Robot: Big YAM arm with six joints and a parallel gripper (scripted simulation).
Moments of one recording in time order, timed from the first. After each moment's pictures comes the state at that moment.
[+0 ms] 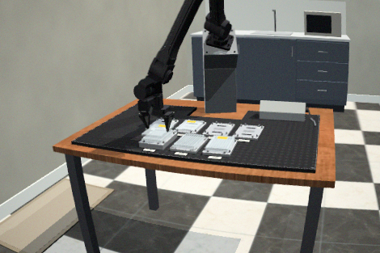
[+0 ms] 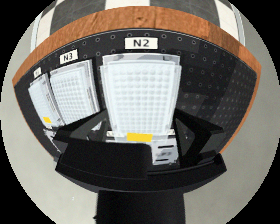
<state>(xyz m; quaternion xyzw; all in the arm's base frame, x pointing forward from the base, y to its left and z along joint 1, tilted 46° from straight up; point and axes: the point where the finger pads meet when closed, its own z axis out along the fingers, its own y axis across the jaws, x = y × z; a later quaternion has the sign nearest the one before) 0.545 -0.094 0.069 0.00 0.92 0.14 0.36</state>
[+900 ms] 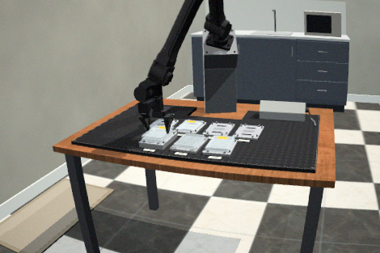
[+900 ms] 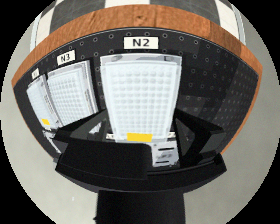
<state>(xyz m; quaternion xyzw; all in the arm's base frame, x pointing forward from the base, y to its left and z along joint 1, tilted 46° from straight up) 0.550 -0.092 0.063 0.00 0.92 0.14 0.36</state>
